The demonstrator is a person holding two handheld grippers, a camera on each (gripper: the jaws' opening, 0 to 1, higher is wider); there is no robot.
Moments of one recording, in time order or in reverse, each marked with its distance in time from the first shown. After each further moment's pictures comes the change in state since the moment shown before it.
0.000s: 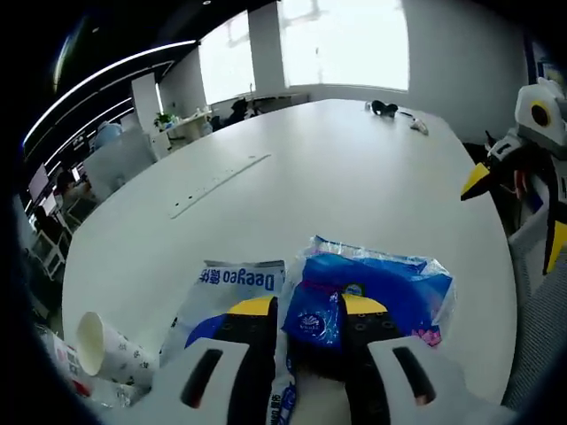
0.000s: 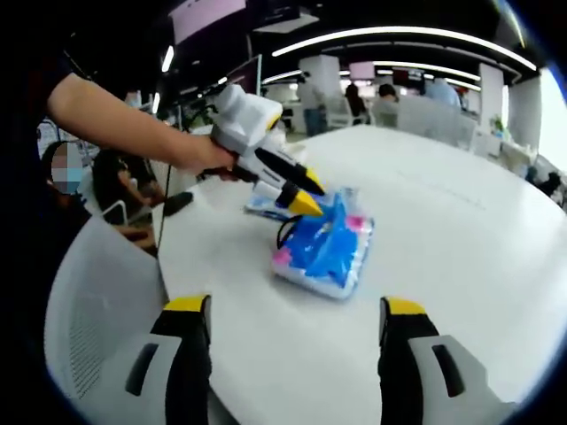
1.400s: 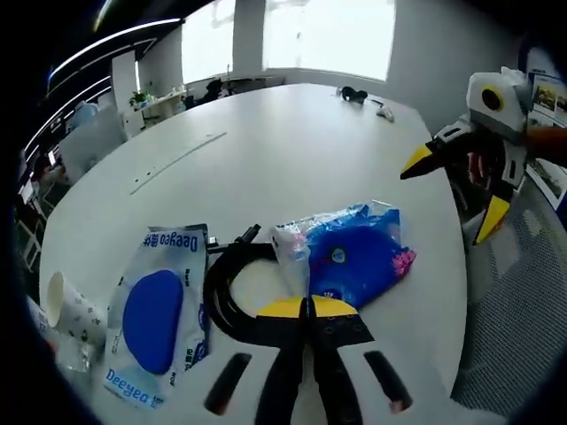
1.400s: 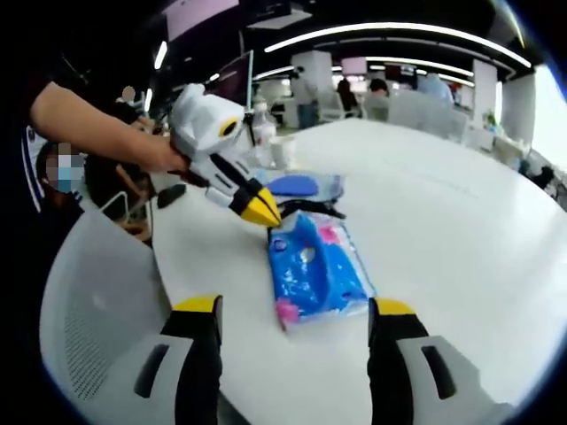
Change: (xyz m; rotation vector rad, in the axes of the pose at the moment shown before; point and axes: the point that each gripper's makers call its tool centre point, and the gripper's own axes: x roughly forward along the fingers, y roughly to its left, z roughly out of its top) left arm -0.021 -0.071 -0.028 -0.033 0.082 -0.142; right arm -0.014 -0.012 -0.023 0.027 0.029 -0.041
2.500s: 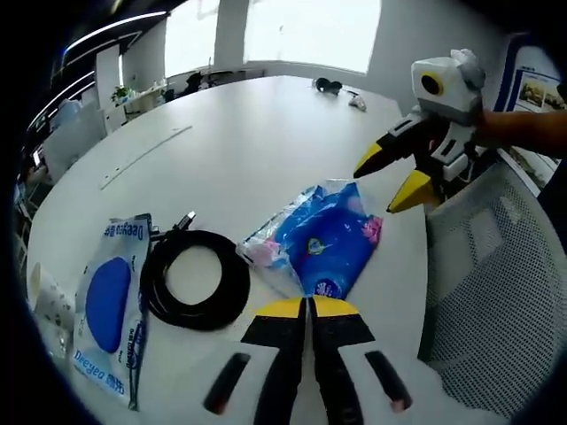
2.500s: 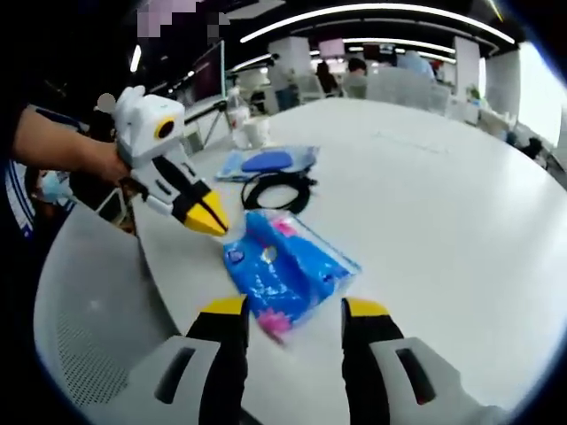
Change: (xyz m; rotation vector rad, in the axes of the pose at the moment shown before) left arm 0.004 -0.064 -0.014 0.011 0.046 -0.086; right arm -0.009 -0.026 -0.038 0.087 0.069 -0.053
